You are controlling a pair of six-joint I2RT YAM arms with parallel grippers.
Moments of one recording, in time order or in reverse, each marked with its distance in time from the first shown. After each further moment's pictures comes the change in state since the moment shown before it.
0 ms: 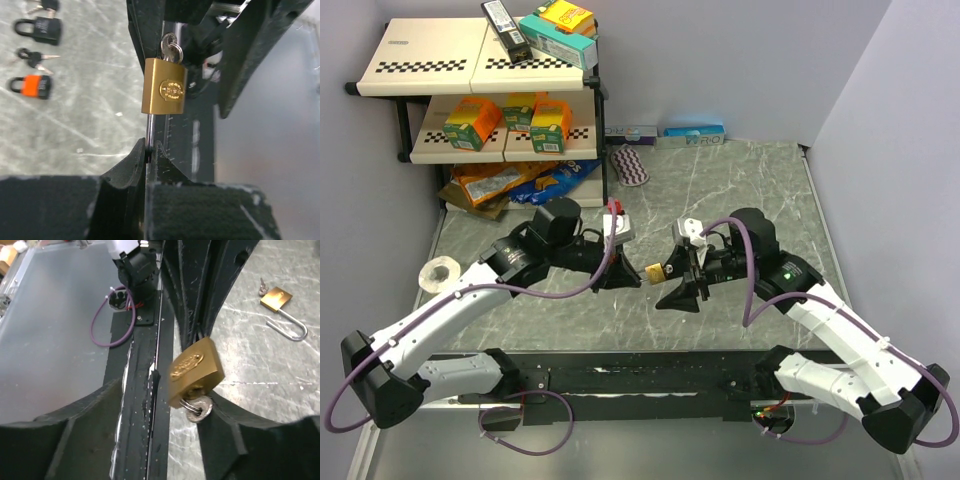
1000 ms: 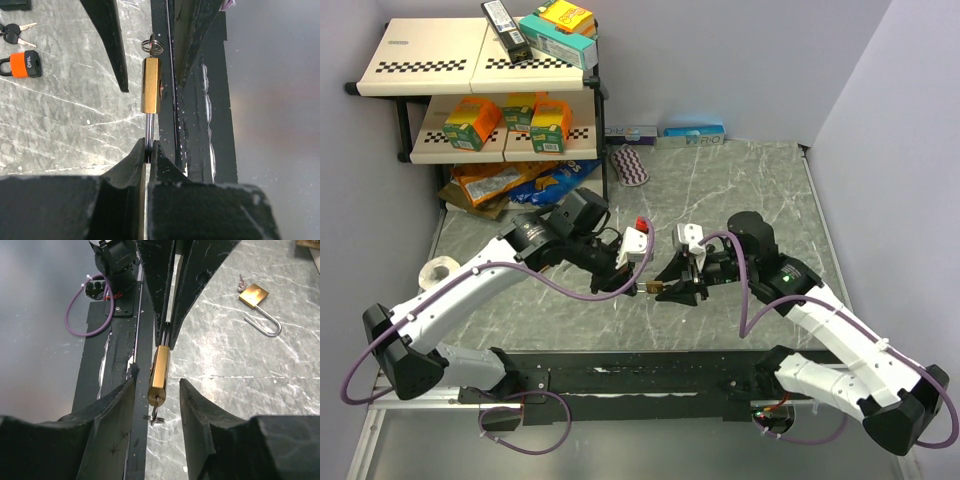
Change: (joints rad) left arm -0.063 0.183 0.281 -0.480 -0.050 0.426; right arm 0.000 -0.014 -0.030 -0.007 0.068 -0.118
